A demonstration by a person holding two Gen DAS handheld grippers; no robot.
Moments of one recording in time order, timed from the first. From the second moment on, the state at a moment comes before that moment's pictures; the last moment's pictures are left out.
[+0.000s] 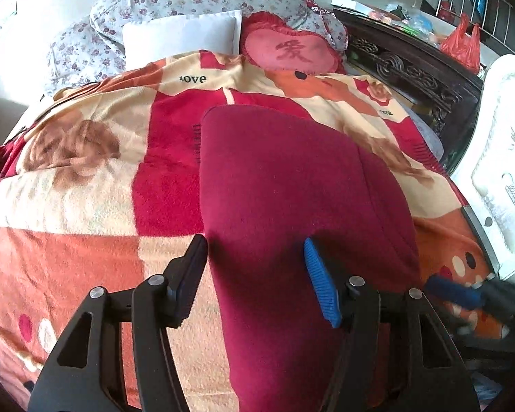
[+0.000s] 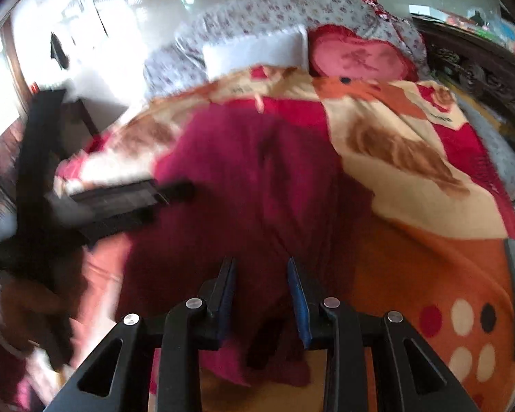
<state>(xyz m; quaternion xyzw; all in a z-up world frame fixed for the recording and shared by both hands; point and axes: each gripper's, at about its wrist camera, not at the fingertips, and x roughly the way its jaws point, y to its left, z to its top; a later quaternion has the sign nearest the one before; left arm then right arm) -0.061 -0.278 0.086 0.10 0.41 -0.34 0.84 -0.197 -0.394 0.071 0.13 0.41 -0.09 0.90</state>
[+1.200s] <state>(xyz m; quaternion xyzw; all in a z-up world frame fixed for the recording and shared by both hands) -0.067 -0.254 0.066 -0.02 0.49 -0.42 0.76 -0.180 -0.474 0.044 0.36 0.34 -0.02 0.87</state>
